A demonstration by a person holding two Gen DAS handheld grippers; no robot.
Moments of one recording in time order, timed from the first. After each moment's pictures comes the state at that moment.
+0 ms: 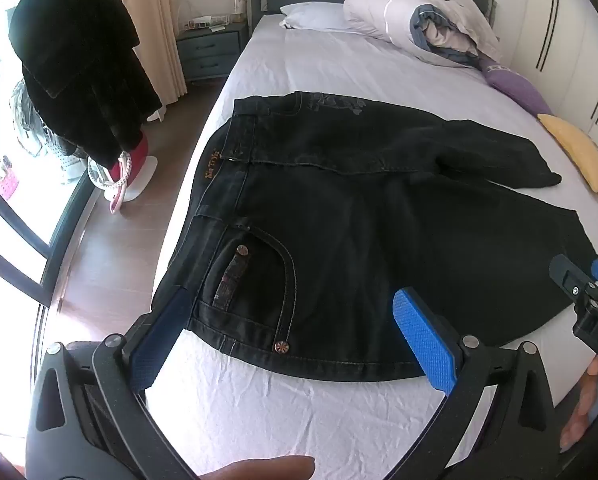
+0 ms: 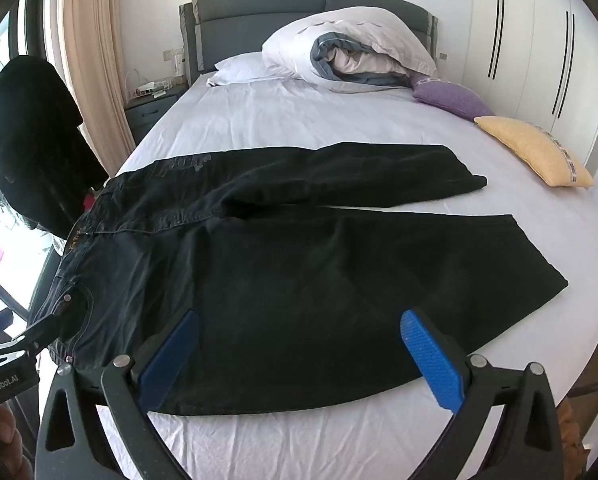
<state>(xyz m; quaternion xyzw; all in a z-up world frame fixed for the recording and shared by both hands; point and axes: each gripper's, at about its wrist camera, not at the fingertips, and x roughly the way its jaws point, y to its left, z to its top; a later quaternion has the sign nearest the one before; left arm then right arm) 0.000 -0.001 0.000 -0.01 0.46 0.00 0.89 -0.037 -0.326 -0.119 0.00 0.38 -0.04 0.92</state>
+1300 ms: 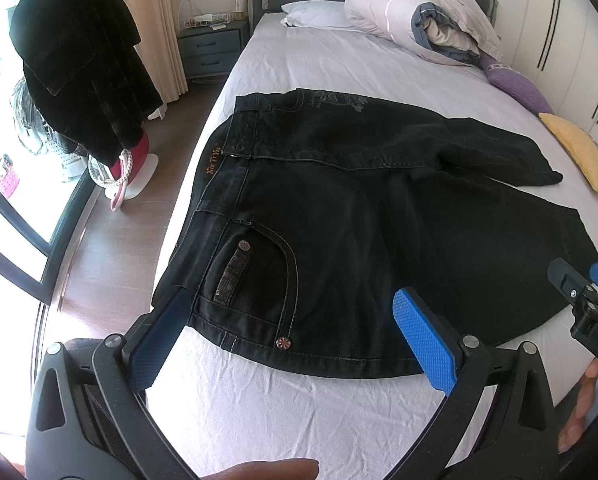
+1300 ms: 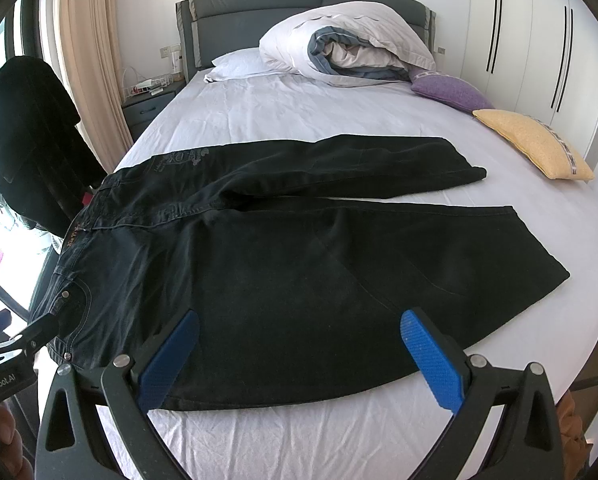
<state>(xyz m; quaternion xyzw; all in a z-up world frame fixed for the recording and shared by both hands) -0.002 0.000 0.001 -0.01 0.46 0.00 0.89 -0.040 -0.321 -0.134 0.01 0.39 -0.04 0.92</state>
